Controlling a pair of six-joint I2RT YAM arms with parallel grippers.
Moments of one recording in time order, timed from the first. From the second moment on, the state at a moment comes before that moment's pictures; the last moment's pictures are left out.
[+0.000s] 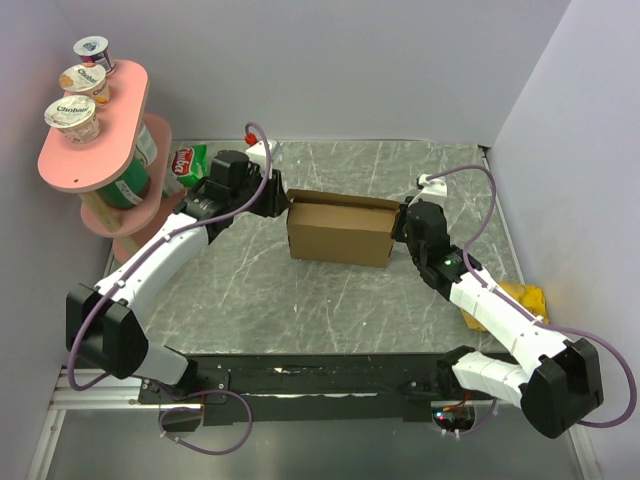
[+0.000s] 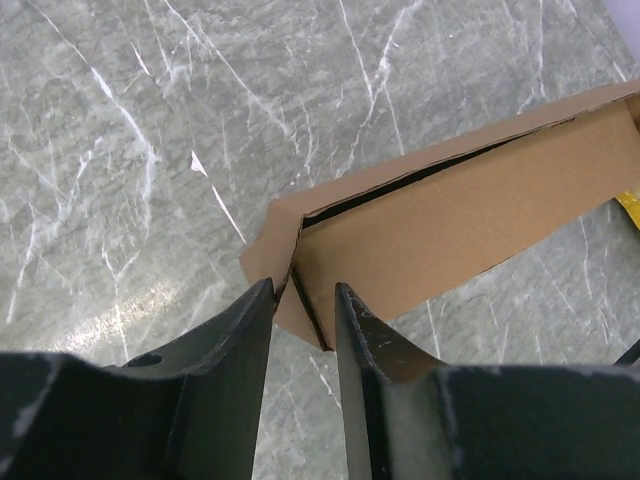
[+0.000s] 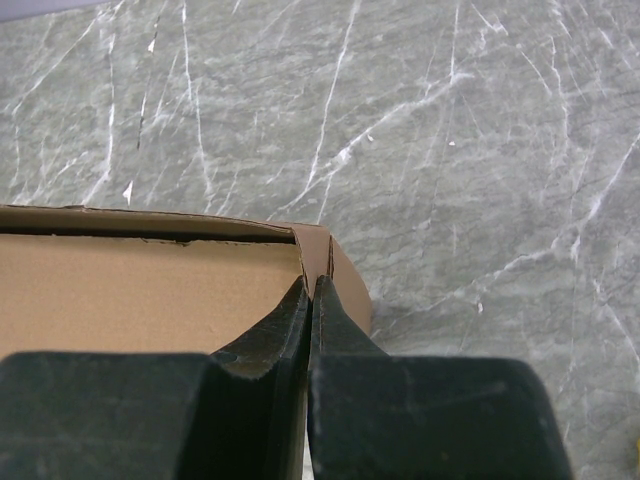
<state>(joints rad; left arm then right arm) -0.45 1.43 1.26 -0.34 0.22 -0.19 0.48 1.08 0.79 -0.11 0.40 0.37</state>
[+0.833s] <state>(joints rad) -0.45 1.55 1.39 -0.45 0.19 -0.20 0.48 1.09 0.79 -0.09 0.40 0.36</state>
